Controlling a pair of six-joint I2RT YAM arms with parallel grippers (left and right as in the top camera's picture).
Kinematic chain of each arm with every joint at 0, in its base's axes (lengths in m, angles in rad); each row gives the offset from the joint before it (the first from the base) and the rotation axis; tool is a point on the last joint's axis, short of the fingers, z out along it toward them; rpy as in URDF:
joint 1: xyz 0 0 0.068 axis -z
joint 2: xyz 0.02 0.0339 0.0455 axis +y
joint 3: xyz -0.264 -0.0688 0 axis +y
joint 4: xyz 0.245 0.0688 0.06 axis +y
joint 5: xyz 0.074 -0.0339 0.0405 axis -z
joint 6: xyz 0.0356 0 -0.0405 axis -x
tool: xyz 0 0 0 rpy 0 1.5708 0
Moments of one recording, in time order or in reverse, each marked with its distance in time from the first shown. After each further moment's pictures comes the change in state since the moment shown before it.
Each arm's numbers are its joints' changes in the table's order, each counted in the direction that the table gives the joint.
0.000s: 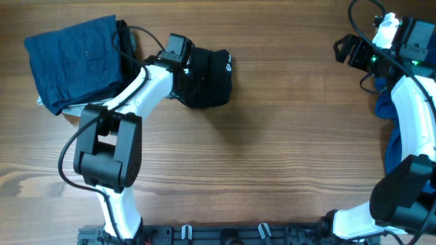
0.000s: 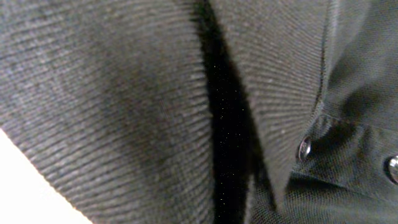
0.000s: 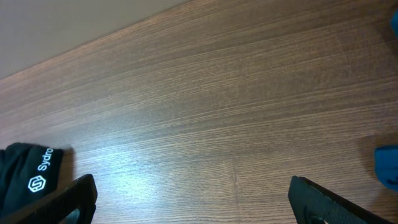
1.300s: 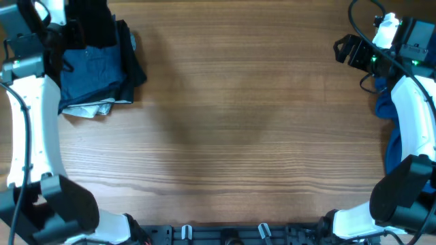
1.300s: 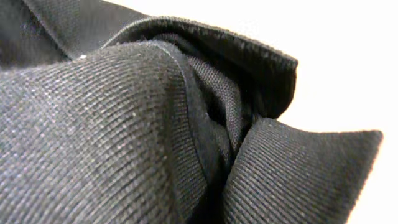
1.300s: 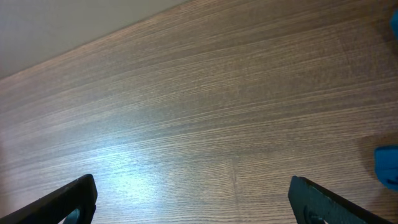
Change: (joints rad) left arm -0.589 -0.354 -0.116 -0.194 0.156 -0.605; right arm 0.000 0.000 0.000 0.000 0.000 0.000
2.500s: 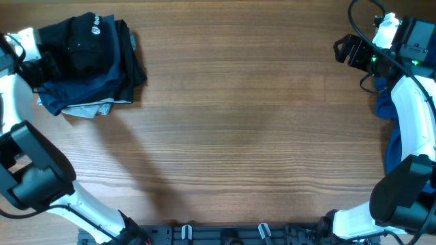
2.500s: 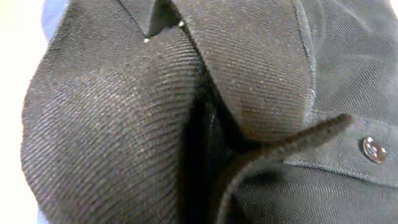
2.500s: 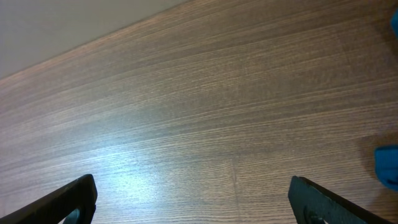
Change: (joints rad) left arm -0.266 0.318 -0.004 0.042 0.132 0.095; right arm 0.000 0.000 0.000 0.000 0.000 0.000
